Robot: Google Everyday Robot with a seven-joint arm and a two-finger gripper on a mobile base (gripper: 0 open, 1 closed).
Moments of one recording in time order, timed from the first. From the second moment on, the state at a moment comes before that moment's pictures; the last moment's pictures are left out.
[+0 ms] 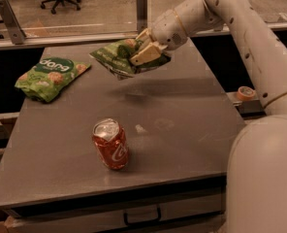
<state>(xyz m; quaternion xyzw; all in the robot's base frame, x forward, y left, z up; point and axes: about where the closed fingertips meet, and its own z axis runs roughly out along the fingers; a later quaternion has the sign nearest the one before) 0.658 0.010 0.926 -0.69 0.55 0.30 0.36</state>
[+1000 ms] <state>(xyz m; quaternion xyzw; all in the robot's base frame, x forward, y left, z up) 0.589 -0.003 0.917 -0.73 0.49 0.36 0.30</state>
